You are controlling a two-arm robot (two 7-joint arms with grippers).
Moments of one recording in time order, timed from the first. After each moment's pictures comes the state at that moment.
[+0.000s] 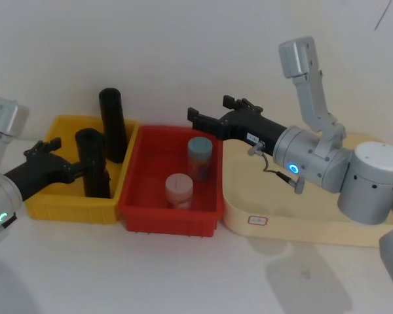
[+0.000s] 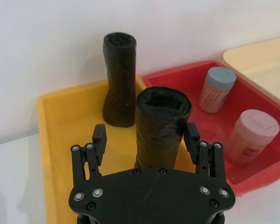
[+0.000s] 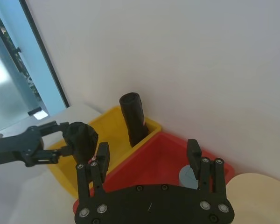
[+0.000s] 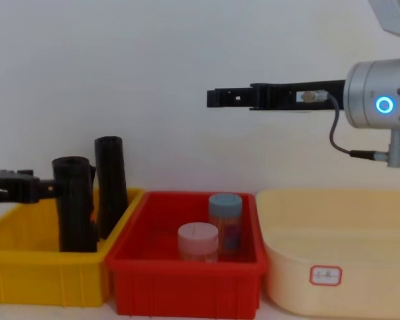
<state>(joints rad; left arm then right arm) -0.28 0.48 0.23 -1.48 -0.47 0.22 -0.34 0.51 0.24 -0.41 -1.48 0.46 0.42 0.37</state>
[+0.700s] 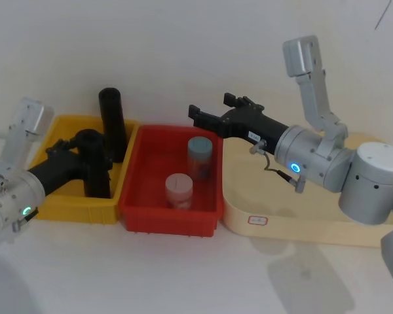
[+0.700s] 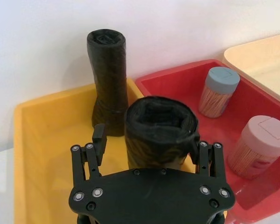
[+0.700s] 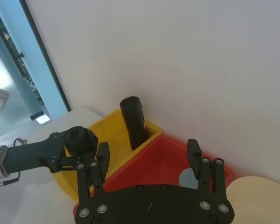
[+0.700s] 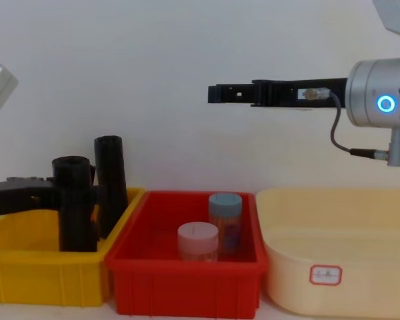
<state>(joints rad) -0.39 0.41 0.30 -1.32 -0.42 0.16 -0.37 0.51 0.25 -0.41 -1.47 0.49 0.40 0.37</state>
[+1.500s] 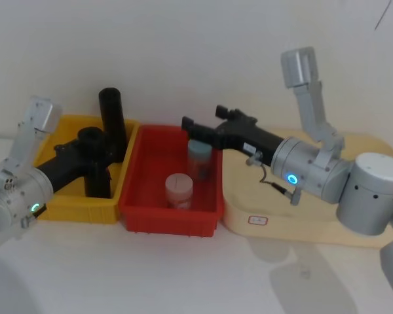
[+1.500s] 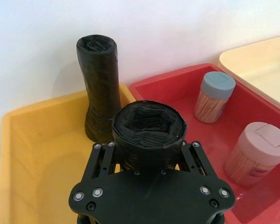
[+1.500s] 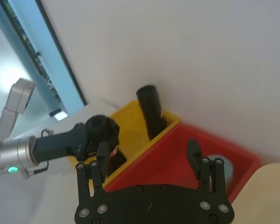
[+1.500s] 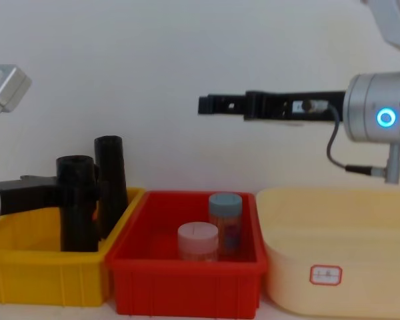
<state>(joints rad) -0.42 0.38 0.32 -1.27 -0.41 0.14 -0.38 0.48 0.26 -0.42 -1.49 0.55 0.42 0.39</state>
